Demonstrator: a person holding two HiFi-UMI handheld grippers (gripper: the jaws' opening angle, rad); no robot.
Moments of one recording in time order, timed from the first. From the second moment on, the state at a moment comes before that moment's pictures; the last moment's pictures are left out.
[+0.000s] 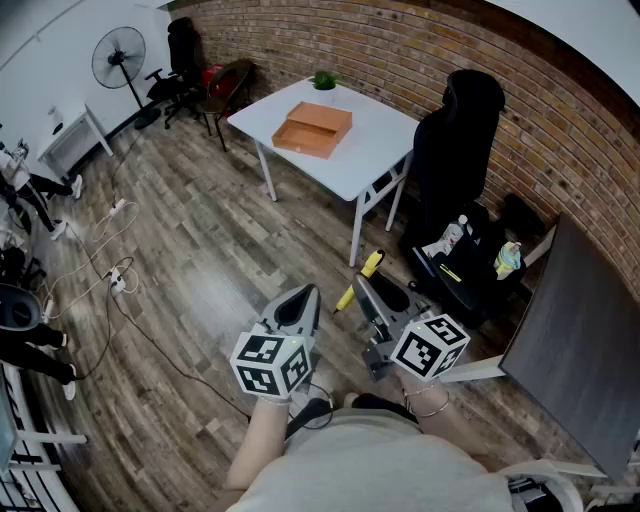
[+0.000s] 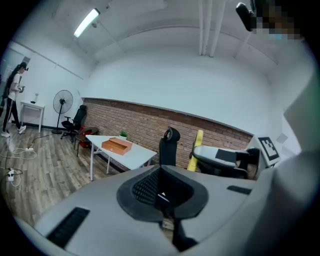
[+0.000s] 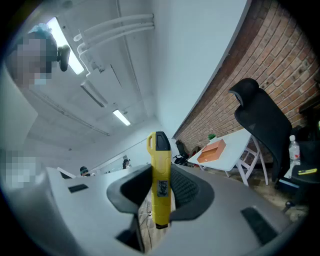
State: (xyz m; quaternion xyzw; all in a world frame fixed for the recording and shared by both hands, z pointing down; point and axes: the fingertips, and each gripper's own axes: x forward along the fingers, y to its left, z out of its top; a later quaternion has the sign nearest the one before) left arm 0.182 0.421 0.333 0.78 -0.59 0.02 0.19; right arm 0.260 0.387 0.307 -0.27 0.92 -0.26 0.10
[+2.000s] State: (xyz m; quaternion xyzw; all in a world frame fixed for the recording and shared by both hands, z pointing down) left arm 0.022 0.256 0.340 0.79 -0.59 0.03 0.18; right arm 0.115 0.235 0.316 -0.28 0.92 -0.25 0.09
